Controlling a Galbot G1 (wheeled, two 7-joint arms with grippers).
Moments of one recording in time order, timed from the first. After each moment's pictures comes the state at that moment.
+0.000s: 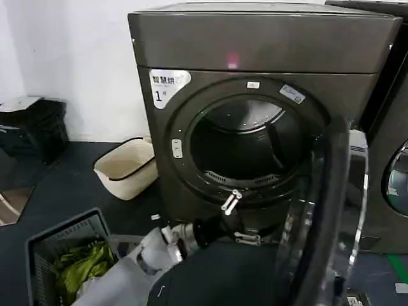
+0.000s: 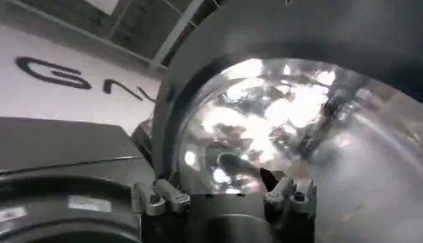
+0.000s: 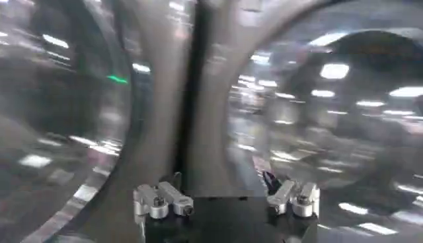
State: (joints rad) left arm 0.66 -1.13 0.23 -1.74 -0.11 -0.57 0.39; right arm -1.76 1.20 1.76 2.05 0.54 -0.37 -0.59
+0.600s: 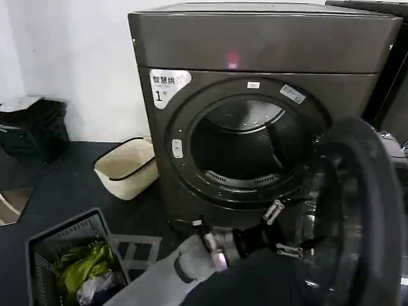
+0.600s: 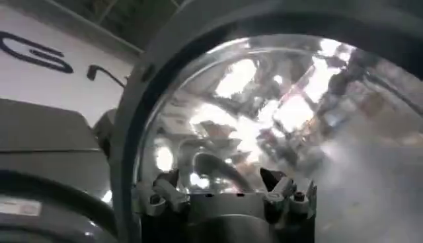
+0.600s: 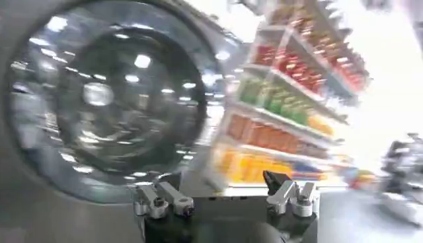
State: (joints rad) left arm 0.59 -1.29 0.42 -1.66 -0.02 -0.49 0.29; right arm -1.77 1.42 1.98 2.03 0.39 -0.26 -0.26
